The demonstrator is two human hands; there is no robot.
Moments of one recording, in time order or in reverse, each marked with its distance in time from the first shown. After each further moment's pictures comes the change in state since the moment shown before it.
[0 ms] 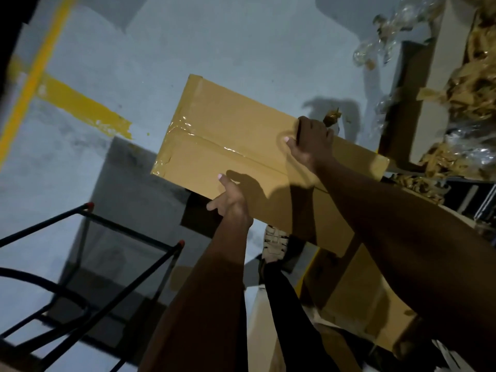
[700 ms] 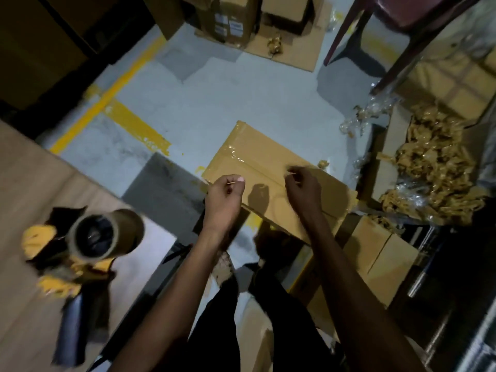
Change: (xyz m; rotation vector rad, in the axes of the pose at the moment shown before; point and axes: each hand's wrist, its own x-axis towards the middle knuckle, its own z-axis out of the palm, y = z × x) left_hand -0.133 0.033 -0.256 0.117 -0.490 0.863; right_hand -0.242 -0.166 -0.155 0.770 0.189 0.101
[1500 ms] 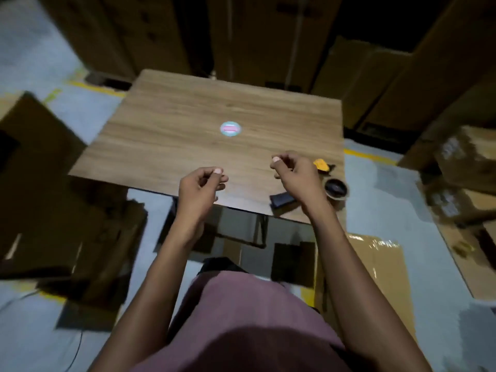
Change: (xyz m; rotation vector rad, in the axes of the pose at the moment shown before) left_hand -0.430 -0.075 -0.274 -0.669 1.094 0.068; right_hand -0.410 -0.240 0.112 -0.305 -1.091 -0.897
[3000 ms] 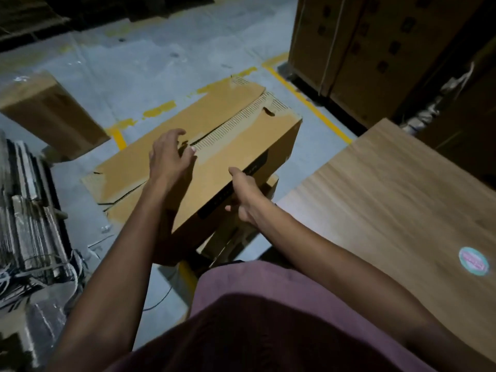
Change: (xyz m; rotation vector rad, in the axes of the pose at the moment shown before) left_hand 0.214 -0.035 -0.645 0.760 0.729 -0.023; right_hand 0.027 -0.328 0.627 0.236 -0.871 0.617
